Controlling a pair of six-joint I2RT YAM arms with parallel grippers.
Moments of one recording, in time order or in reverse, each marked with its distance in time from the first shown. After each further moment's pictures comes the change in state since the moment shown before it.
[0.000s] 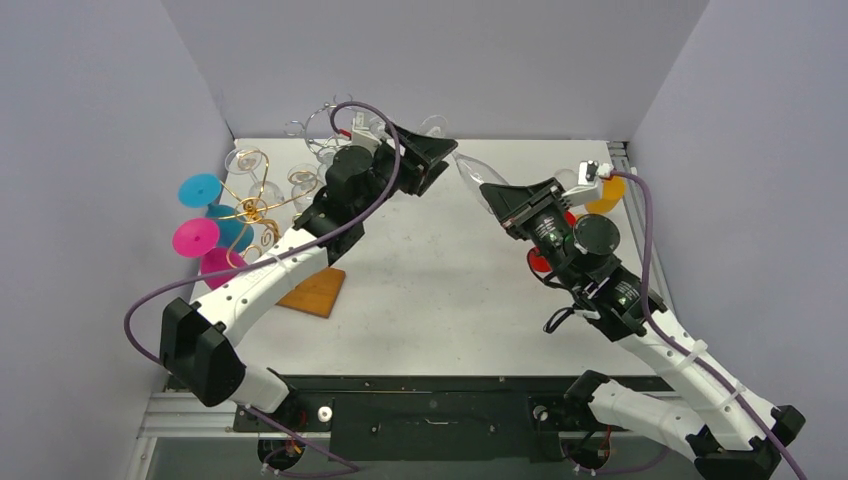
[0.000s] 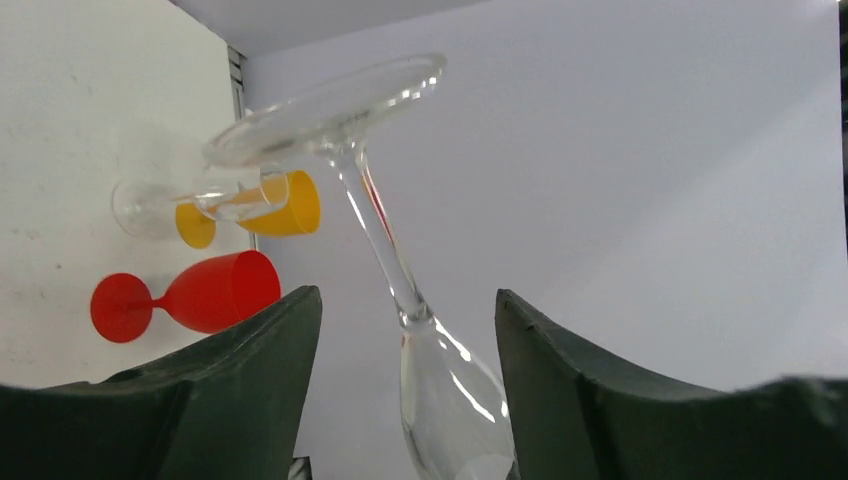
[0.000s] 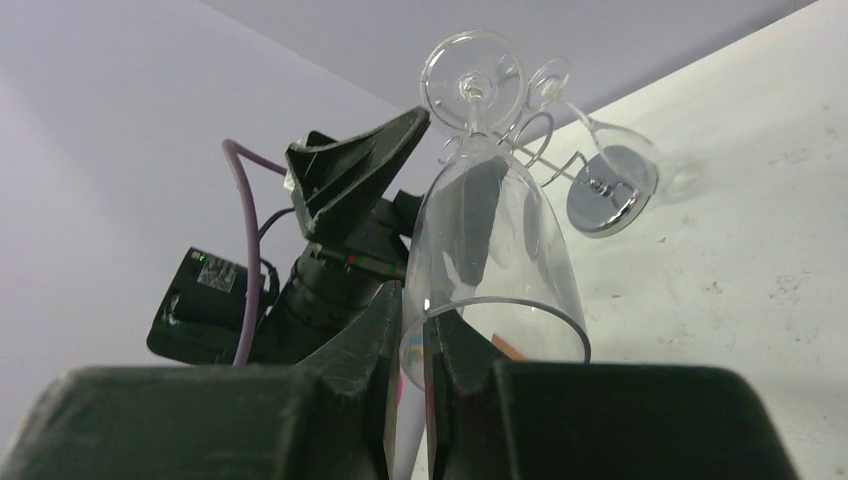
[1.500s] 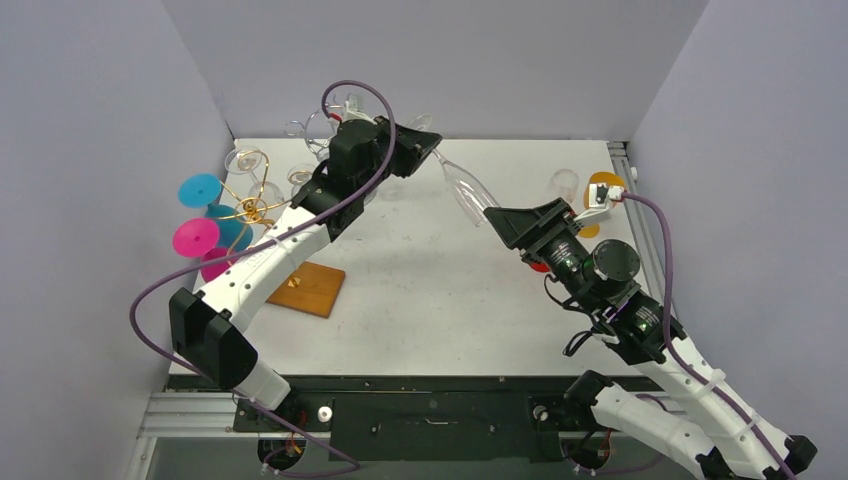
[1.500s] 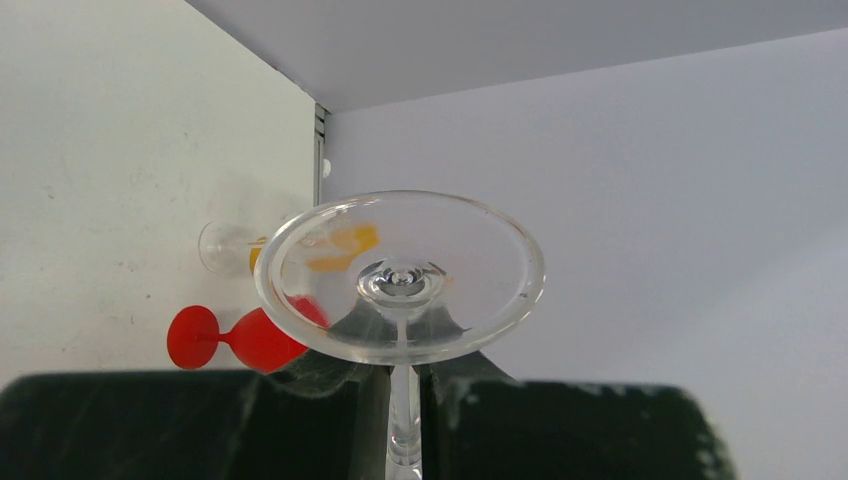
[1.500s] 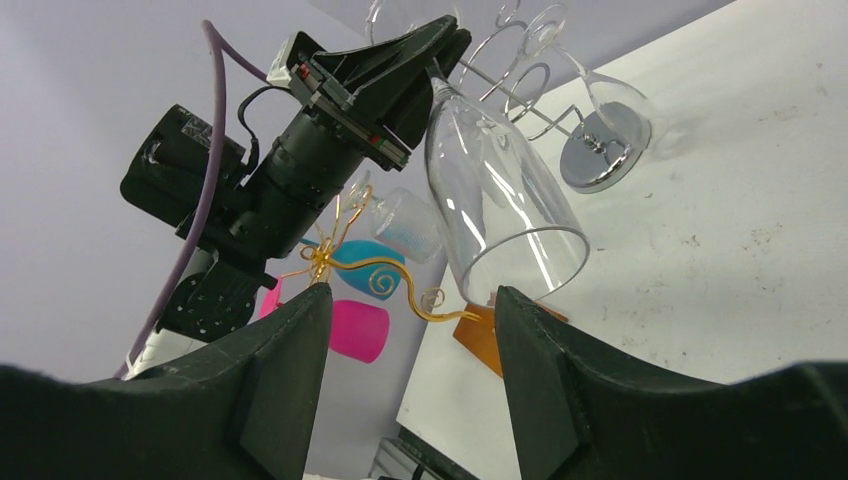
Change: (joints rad) left arm 0.032 0.087 0.219 -0.269 -0.077 0.065; right arm -0.011 -0.158 -0.087 -0.093 -0.083 -0.035
